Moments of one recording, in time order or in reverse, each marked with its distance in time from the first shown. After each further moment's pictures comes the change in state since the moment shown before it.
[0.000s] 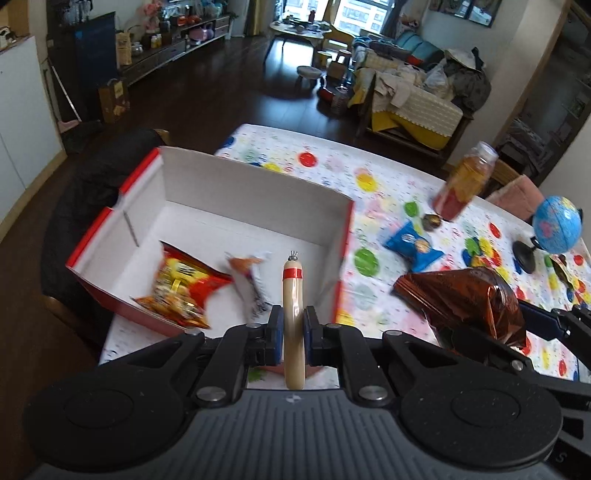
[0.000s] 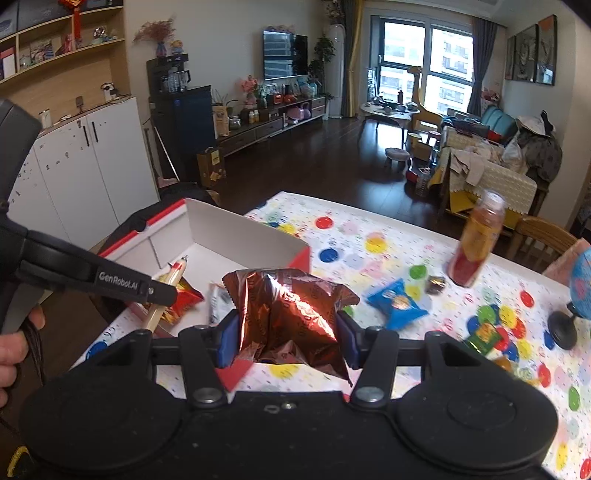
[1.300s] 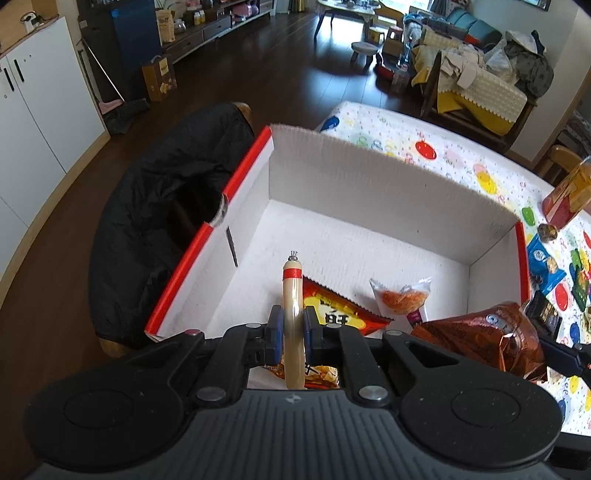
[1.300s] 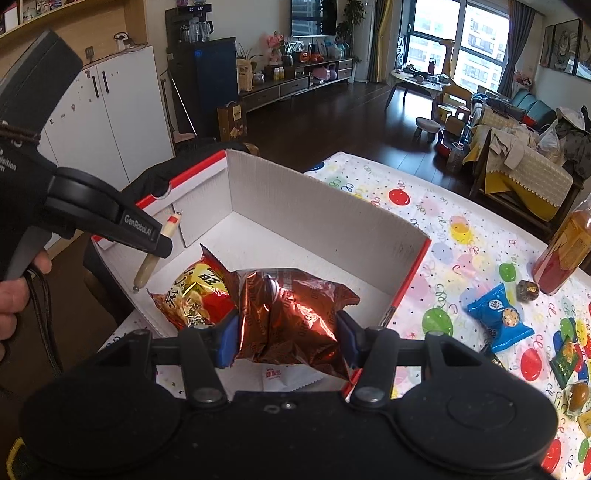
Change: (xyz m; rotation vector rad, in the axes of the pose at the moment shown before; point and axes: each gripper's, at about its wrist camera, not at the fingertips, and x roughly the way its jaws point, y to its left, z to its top) left arm 0.092 0.115 0.042 -0.016 0.091 0.157; right arm 0.131 0.083 0.013 -0.055 0.145 0.021
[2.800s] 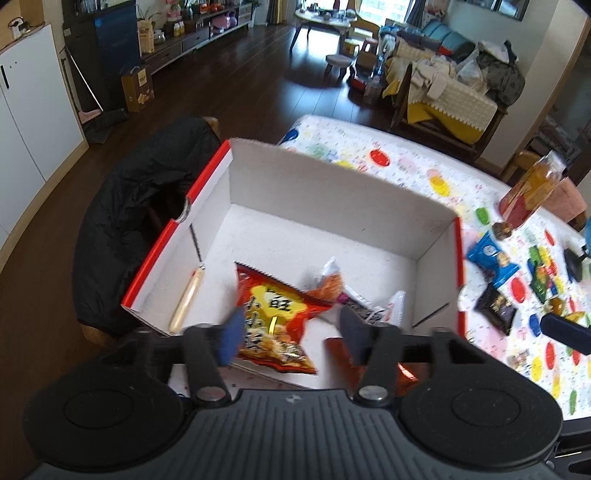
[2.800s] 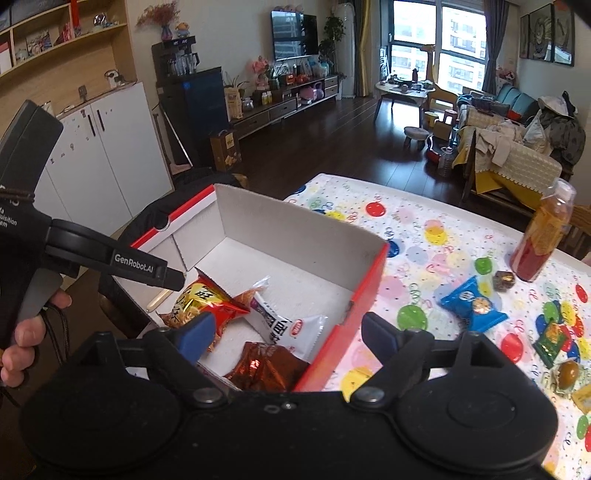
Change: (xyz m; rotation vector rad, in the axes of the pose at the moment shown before) left arm -0.045 -0.026 -0.016 0.007 -0.061 -0.095; right arm -0.061 -0.034 -0.011 0.090 -0.092 0.014
